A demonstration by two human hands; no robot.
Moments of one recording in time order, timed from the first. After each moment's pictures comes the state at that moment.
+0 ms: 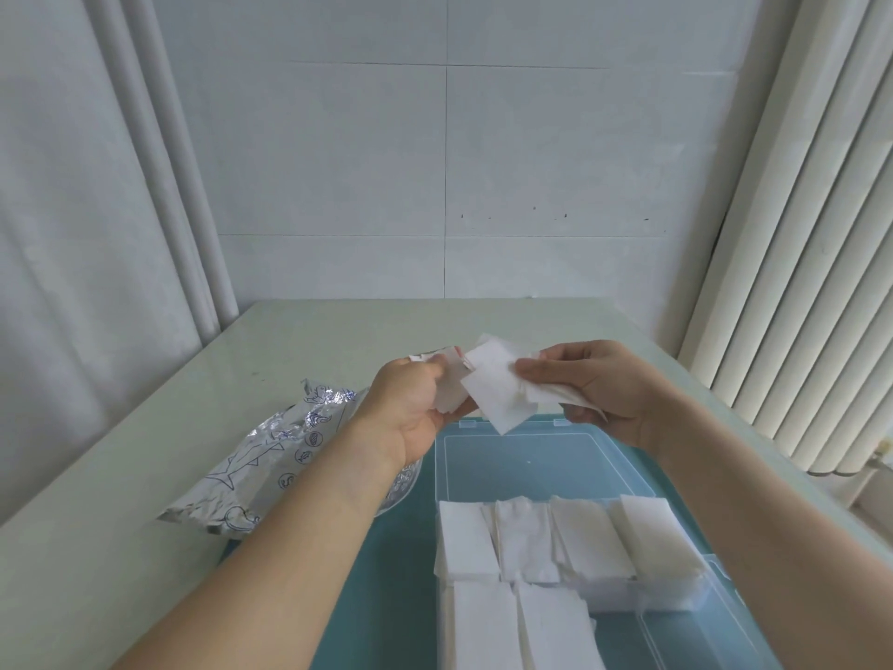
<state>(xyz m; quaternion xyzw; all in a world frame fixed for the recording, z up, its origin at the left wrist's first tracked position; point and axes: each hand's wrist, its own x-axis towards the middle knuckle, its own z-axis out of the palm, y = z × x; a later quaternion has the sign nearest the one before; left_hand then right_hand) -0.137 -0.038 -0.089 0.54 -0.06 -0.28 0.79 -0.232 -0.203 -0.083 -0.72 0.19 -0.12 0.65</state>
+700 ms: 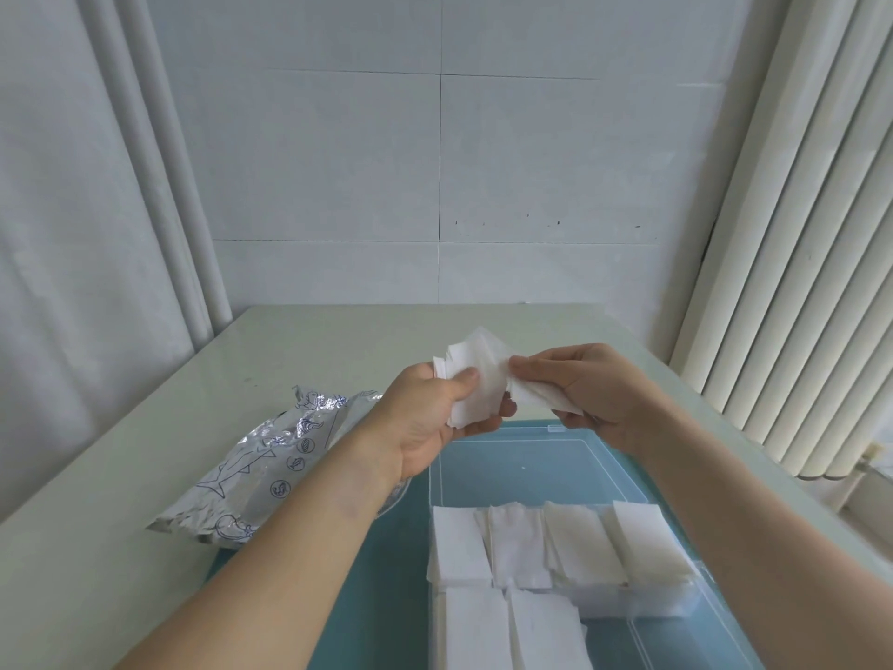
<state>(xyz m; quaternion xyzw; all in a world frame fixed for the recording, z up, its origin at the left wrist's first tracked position) -0.145 -0.038 -0.092 0.55 -0.21 -0.33 0.74 -0.238 -0.195 -0.076 -0.76 0.21 -0.15 0.60</state>
